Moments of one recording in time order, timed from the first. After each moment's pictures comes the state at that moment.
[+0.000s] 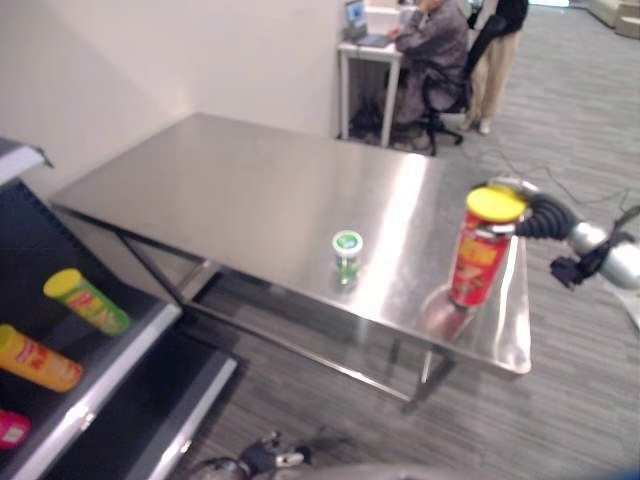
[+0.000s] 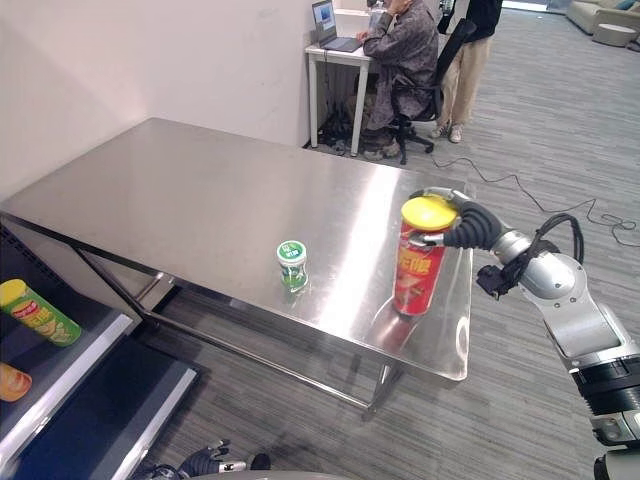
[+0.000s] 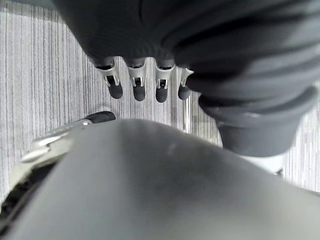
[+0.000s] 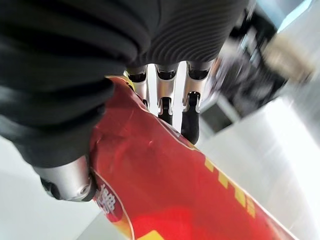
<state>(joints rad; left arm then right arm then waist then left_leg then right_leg) 0.11 0.27 -0.31 1.06 -0.03 -0.13 -0.16 -0.31 -1.00 0.10 0.05 0.10 -0.12 0.22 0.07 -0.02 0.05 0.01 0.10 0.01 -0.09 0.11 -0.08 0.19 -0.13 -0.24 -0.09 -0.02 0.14</state>
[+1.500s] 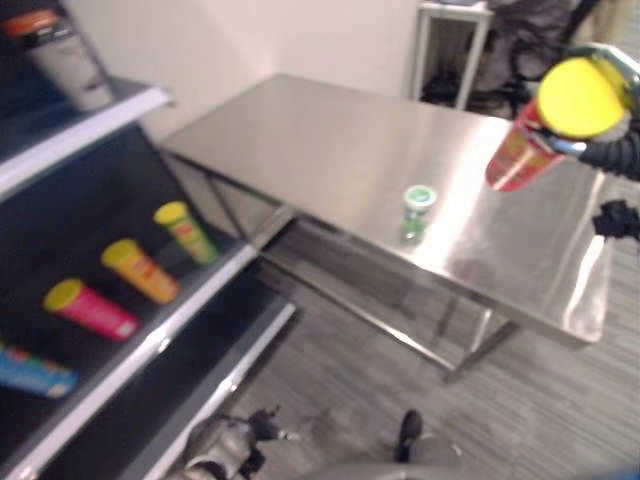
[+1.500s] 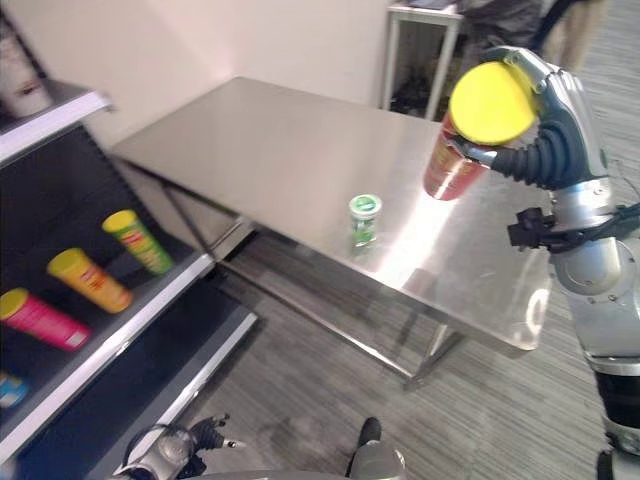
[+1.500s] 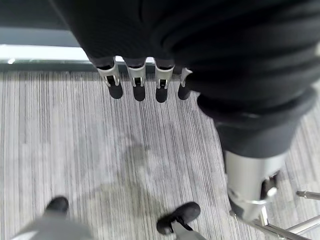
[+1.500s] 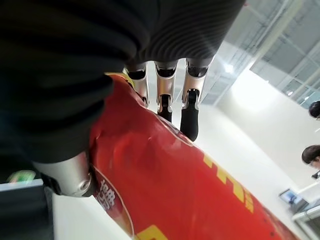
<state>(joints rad) -0.16 0.25 -0.44 1.23 0.23 -0.09 -0.09 -0.25 -1.00 -0.18 -0.28 -0.14 -0.13 -0.16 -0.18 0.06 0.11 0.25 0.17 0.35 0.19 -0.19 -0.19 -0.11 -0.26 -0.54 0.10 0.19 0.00</state>
